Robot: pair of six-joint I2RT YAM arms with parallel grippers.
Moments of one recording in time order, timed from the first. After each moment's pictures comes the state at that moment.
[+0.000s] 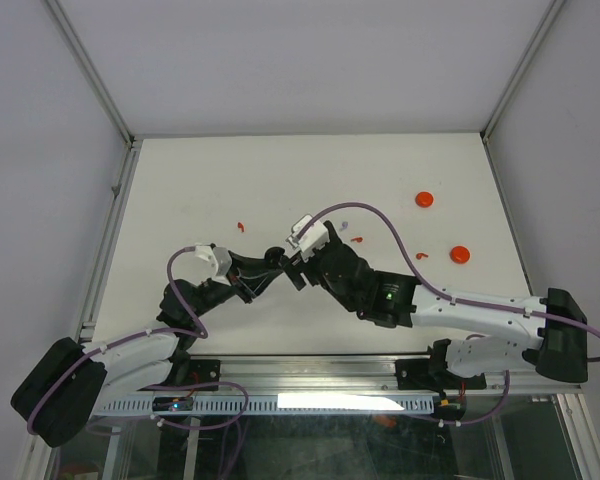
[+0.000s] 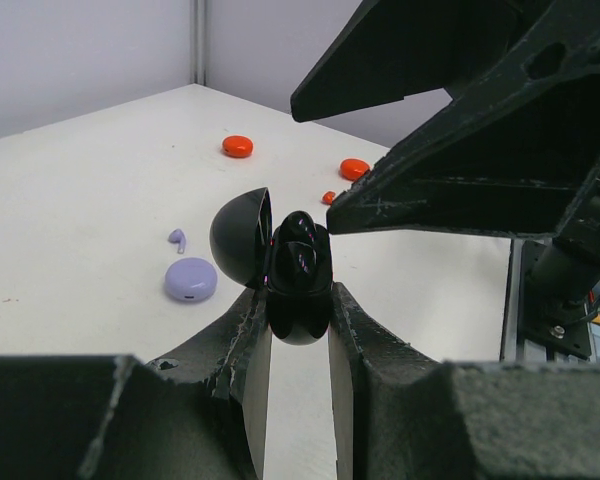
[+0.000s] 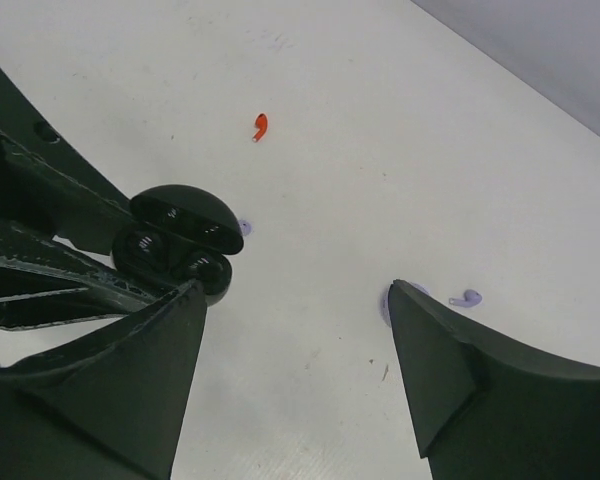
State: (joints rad) left arm -0.63 0.94 0.05 1.16 0.42 -0.27; right arm 1.26 1.19 0.88 -0.01 0.57 -0.02
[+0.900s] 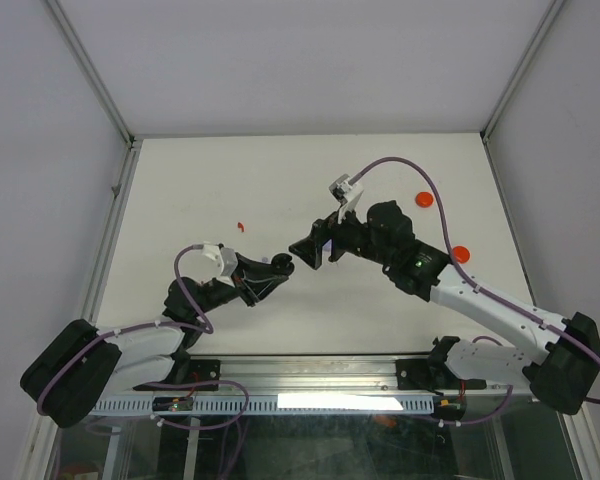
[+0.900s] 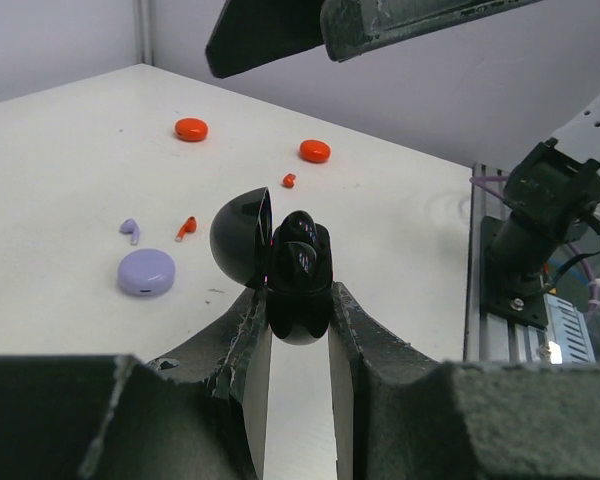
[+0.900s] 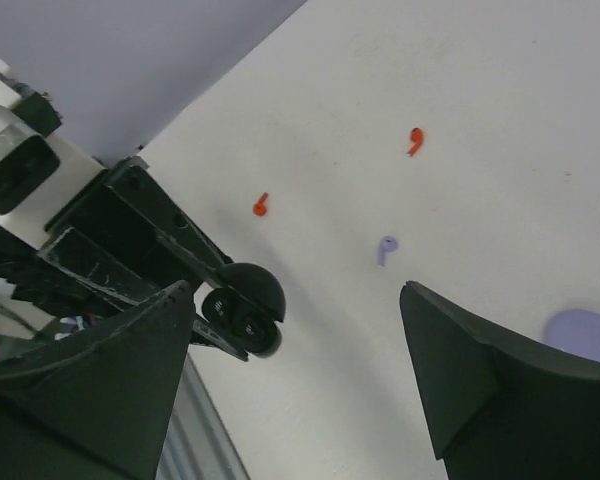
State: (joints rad) left arm -0.63 1.06 0.05 1.26 0.51 -0.29; right arm 0.86 1.09 0.87 -0.01 -0.16 0.30
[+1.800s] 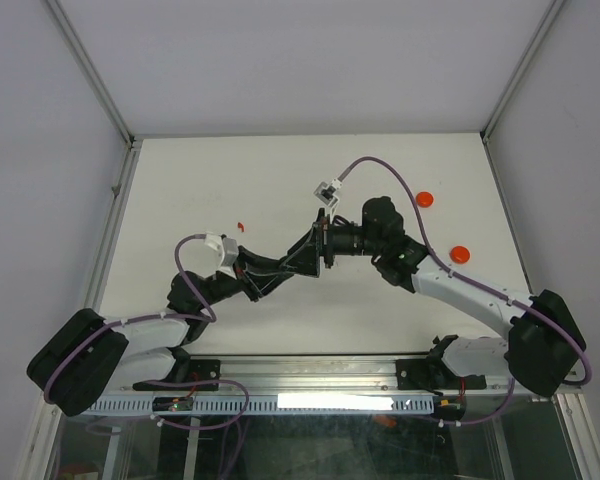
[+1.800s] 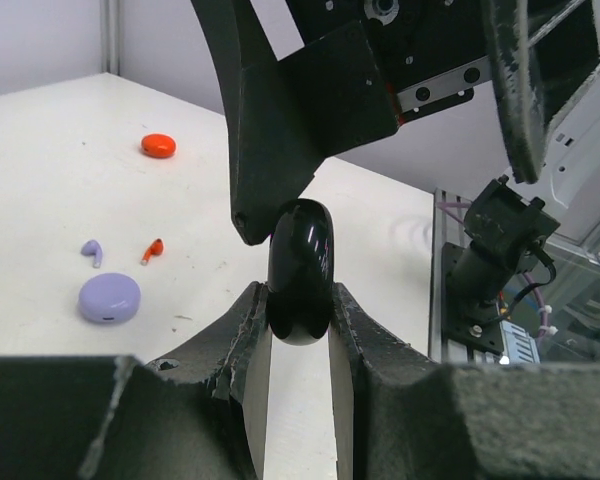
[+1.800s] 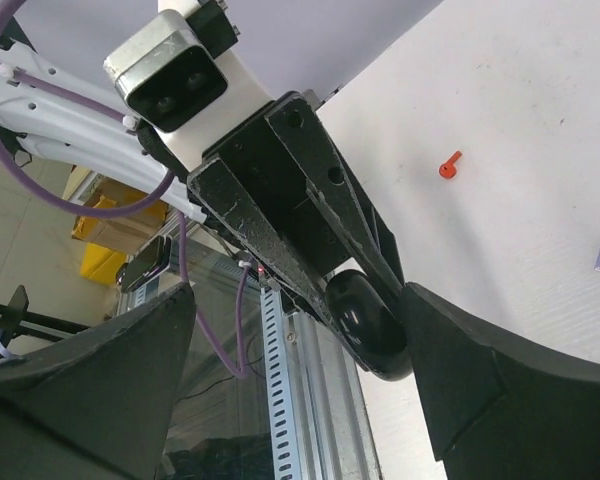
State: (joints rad) left arm -0.63 1.13 0.11 1.34 0.55 -0.41; right arm 0.77 1.25 0.81 0.30 -0.73 0.62
